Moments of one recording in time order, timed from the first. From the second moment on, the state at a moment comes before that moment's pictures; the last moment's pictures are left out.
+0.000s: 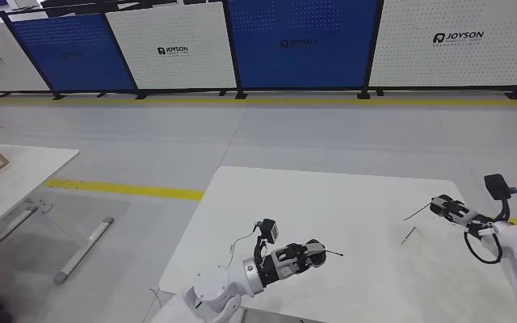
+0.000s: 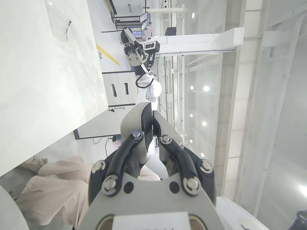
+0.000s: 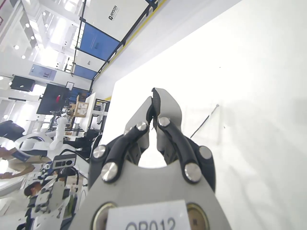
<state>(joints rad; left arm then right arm) 1.55 -1.14 -1.12 -1.91 -0.49 0.01 -0.50 -1.10 -1.01 1.51 -1.33 -0.22 0.02 0.80</state>
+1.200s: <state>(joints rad) 1.55 -1.14 -1.12 -1.91 -0.49 0.01 -0.50 -1.40 -1.04 1.66 -1.54 0.21 -0.34 0.66</state>
